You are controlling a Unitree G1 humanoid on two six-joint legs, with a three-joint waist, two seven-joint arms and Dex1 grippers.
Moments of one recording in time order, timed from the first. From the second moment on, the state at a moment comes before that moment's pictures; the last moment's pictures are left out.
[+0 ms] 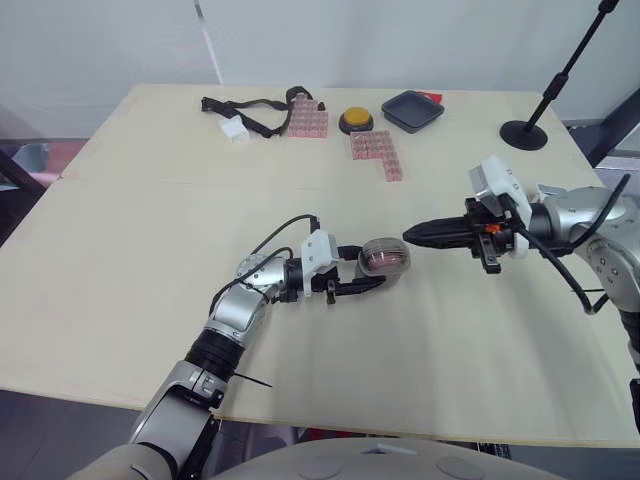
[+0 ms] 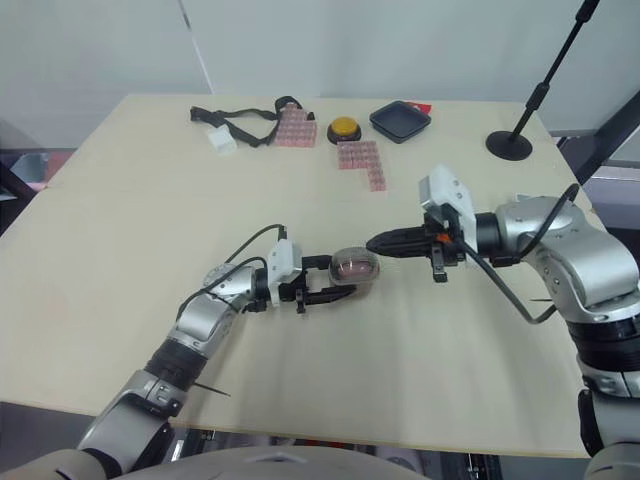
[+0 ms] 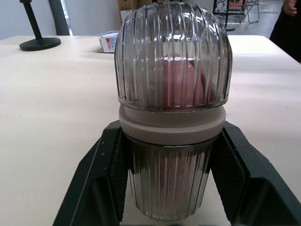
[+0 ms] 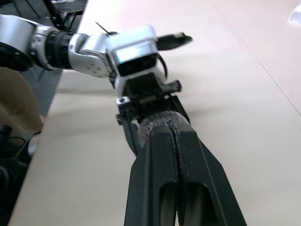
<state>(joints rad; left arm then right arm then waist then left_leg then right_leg) -0.40 0.17 -0.32 0.27 -0.22 -0.15 -1.07 -0.47 -0.83 0.01 -0.30 0.64 0.72 1.21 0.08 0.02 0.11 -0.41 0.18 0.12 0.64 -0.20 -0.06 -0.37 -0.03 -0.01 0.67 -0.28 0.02</state>
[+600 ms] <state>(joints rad) -0.40 0.17 -0.33 0.27 -0.22 -0.16 -1.07 -0.46 -0.81 0.10 -0.30 0.55 0.65 1.19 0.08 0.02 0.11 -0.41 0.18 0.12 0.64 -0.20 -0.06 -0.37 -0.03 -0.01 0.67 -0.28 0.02</state>
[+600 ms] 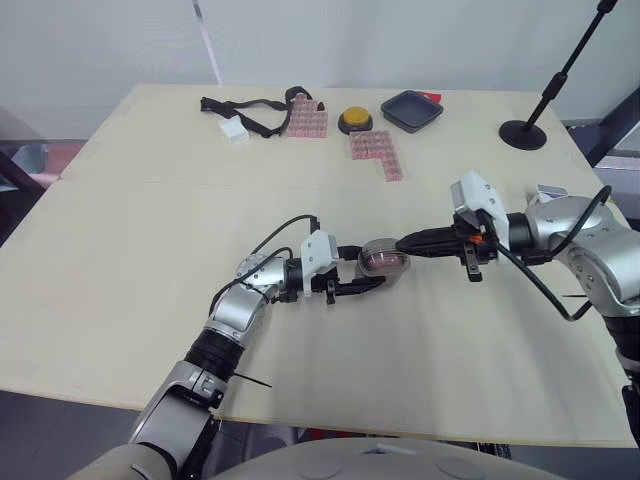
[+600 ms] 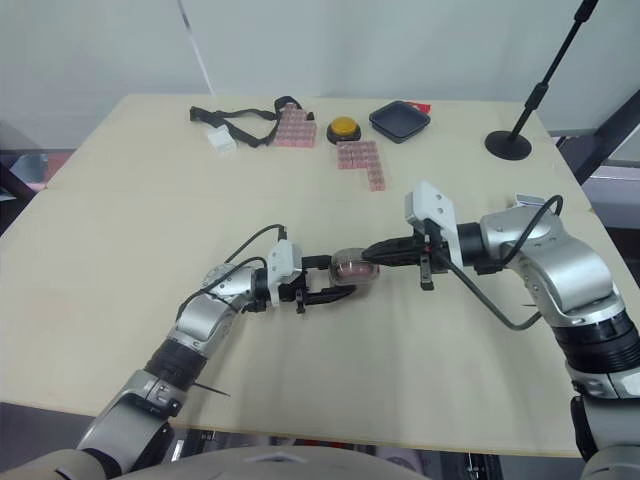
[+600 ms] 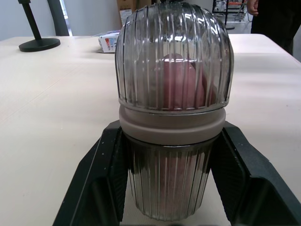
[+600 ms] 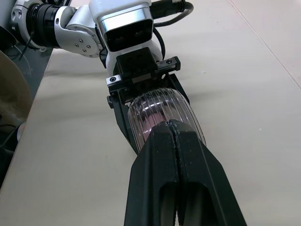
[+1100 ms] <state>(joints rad) -0.40 0.18 -0.32 0.28 -0.22 -0.16 -1.07 -0.48 -0.80 0.17 -0.31 0.46 0.56 1.17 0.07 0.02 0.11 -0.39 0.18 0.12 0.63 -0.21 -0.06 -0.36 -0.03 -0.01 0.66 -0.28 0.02</state>
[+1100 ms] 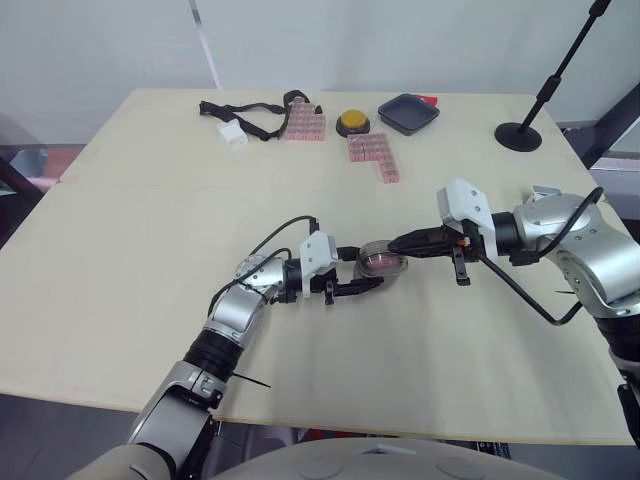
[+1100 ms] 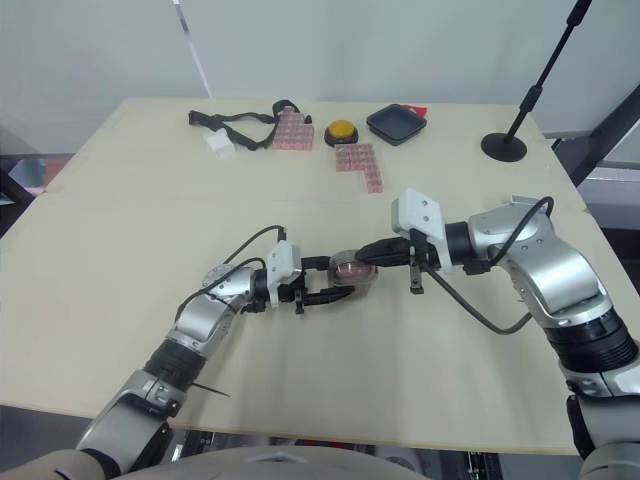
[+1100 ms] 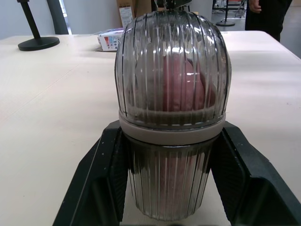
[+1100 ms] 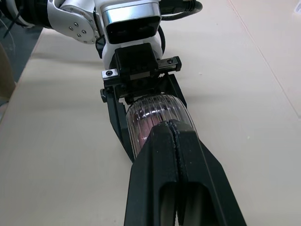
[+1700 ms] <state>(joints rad) -0.46 0.28 -0.28 0.12 -0.45 0.47 -1.11 -0.13 -0.78 -0.07 -0.22 0.52 0.38 1.22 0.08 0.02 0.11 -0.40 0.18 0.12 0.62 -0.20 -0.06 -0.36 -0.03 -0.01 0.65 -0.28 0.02</state>
